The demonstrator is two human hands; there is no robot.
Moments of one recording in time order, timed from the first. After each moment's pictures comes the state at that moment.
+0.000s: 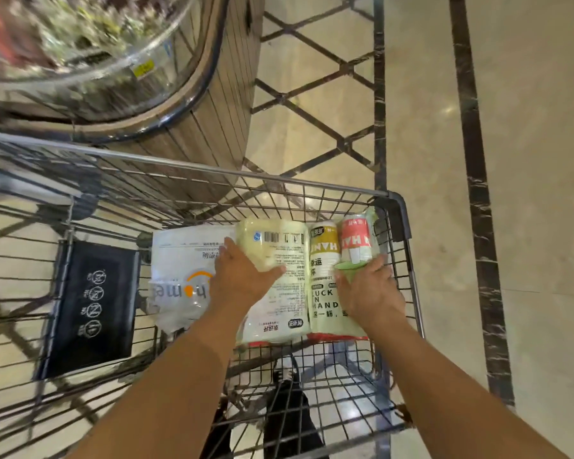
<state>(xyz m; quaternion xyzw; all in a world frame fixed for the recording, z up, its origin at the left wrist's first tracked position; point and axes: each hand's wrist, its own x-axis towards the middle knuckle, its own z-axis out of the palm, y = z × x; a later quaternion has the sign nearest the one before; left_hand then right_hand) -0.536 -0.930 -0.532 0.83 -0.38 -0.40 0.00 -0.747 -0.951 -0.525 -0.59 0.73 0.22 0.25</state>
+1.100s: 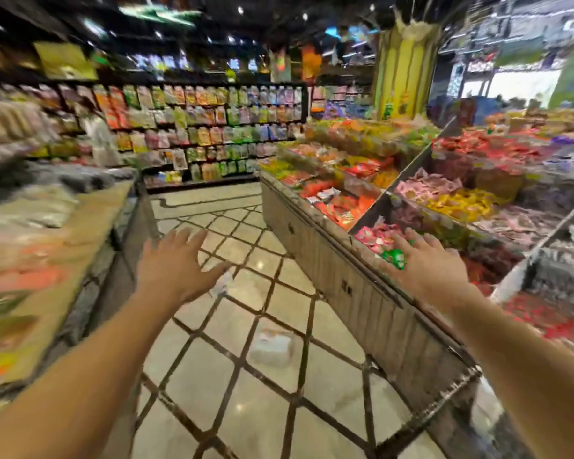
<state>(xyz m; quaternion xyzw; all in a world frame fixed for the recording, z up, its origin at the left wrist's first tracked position) -0.012 -0.267 -0.002 0.98 -0.09 0.17 -0.01 -0.108 -0.650 -0.010 -0.98 0.17 -0.10 -0.01</state>
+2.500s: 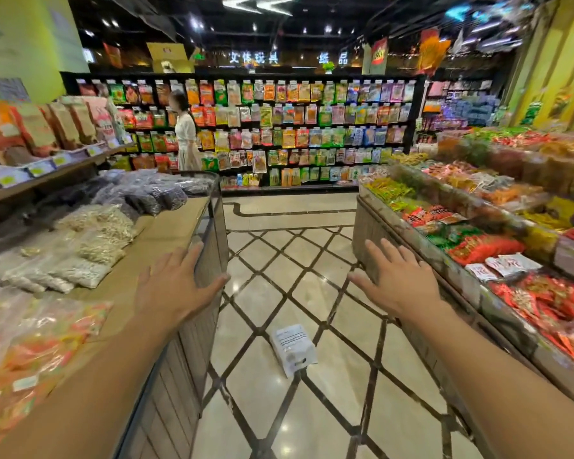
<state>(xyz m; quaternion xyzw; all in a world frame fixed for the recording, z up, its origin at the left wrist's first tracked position) 0.767 0.002 -0.041 0.99 0.06 0.14 0.01 0.780 -0.371 -0.034 -1.00 0.00 -0.09 0.01</state>
